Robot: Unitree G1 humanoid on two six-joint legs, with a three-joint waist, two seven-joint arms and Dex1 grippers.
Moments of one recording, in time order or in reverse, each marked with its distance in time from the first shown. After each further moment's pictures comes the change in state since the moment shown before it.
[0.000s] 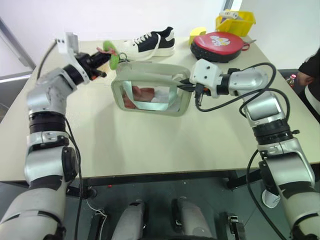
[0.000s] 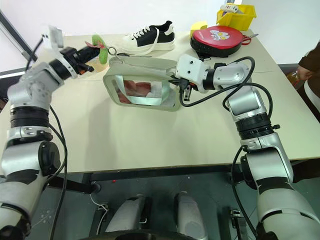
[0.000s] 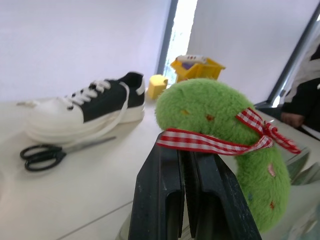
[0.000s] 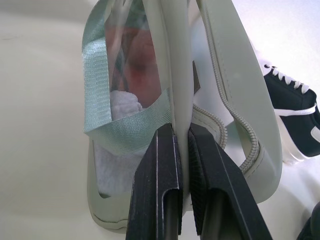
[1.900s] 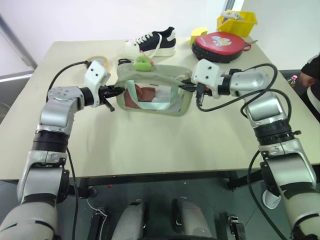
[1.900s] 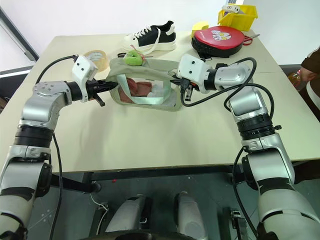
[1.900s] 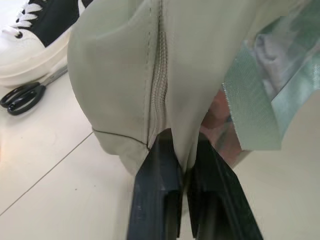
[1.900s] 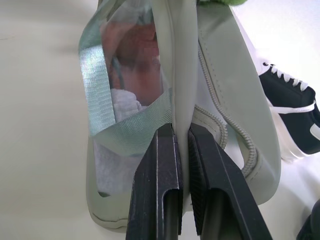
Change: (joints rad) left arm 0.217 0.066 -0.271 -0.205 0.240 -0.073 -0.072; right arm 0.008 -0.010 0.000 0.000 0.010 0.004 -0.013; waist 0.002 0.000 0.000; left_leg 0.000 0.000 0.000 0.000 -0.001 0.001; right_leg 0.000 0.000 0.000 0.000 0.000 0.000
